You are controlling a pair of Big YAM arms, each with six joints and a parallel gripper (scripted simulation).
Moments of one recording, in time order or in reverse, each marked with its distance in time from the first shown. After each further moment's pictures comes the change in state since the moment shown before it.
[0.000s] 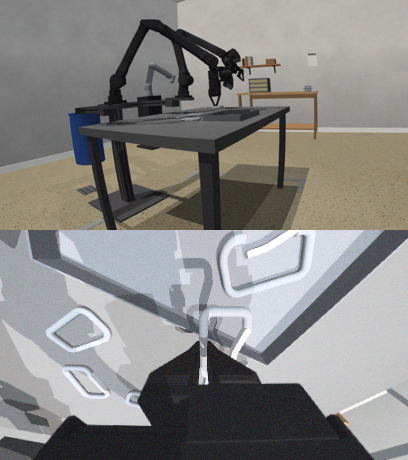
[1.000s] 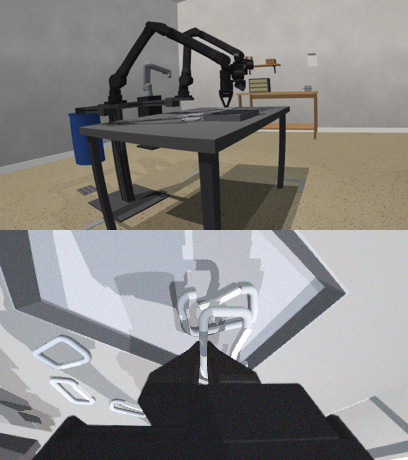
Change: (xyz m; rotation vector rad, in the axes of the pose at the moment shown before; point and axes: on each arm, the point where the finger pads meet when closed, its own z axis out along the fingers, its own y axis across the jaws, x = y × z) left arm -0.041 -0.035 -0.025 0.769 -0.481 0.547; right arm -0.055 -0.053 0.009 -0.018 0.043 -0.045
